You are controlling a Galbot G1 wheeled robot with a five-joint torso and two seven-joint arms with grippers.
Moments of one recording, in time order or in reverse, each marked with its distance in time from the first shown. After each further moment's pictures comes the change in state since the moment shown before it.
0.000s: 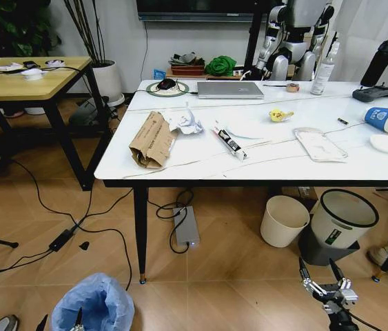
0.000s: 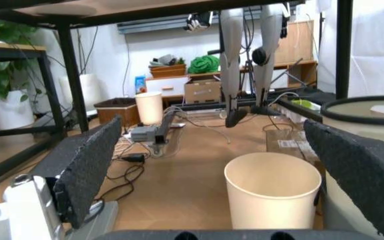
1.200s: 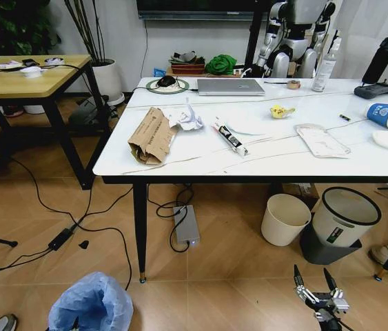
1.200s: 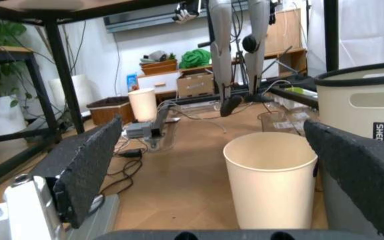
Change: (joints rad) left arm -0.210 0.053 0.000 0.323 -0.022 0.147 0.077; right arm 0.007 0.056 0.011 -0.058 0.003 0.030 -0.016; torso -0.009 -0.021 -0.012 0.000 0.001
